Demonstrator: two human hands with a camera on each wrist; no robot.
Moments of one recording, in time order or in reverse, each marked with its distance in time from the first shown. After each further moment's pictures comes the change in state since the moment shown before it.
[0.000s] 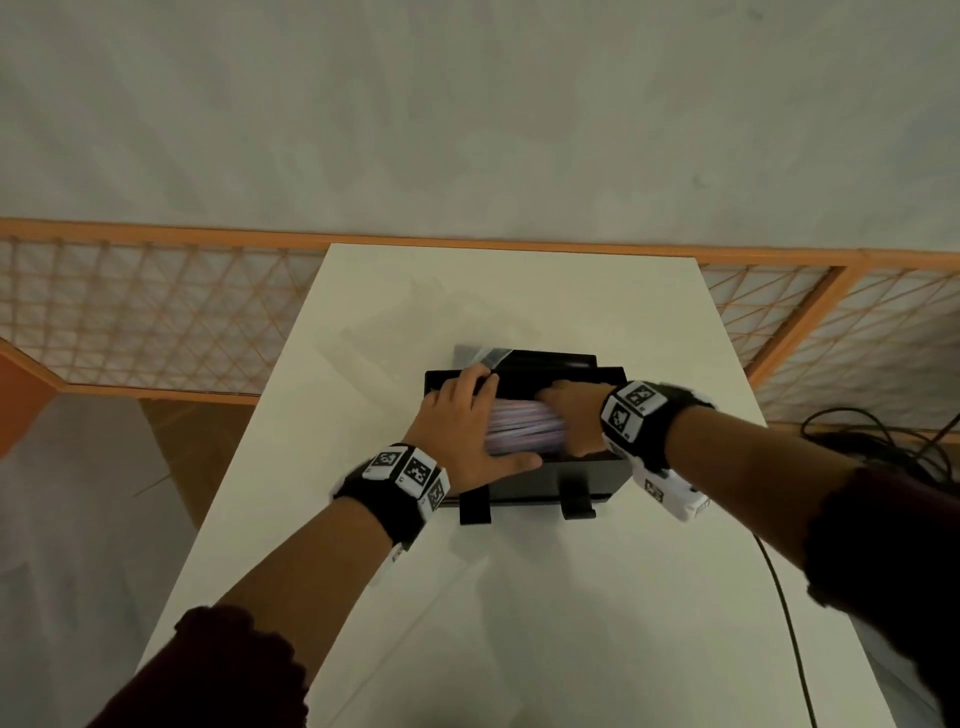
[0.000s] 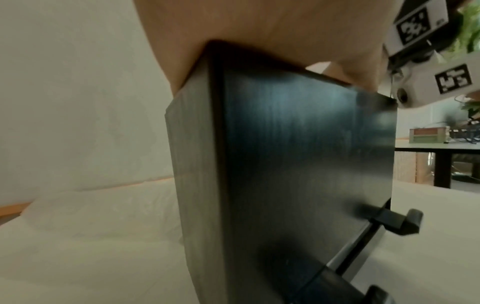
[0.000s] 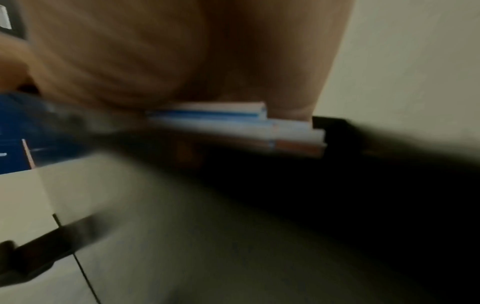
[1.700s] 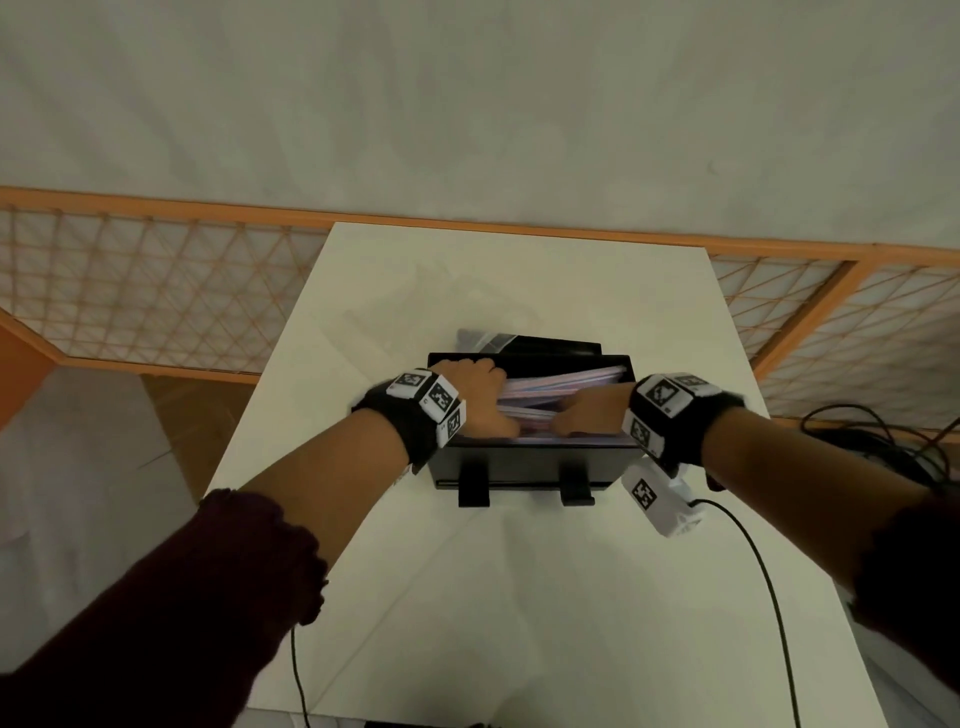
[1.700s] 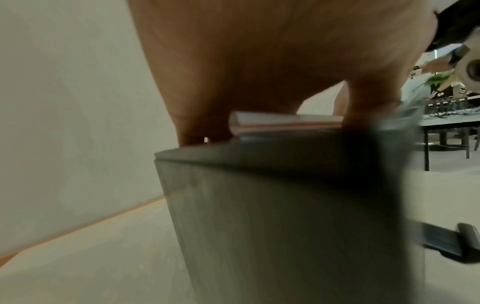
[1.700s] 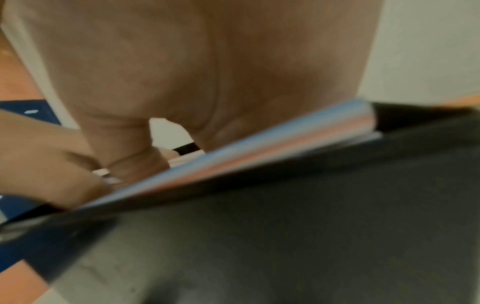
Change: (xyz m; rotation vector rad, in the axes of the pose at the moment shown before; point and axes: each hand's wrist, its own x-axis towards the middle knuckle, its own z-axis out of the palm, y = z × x) left_hand 0.043 -0.006 -0.020 0.123 -0.336 0.064; right_hand -0.003 0.005 0.004 0.433 -0.177 0.136
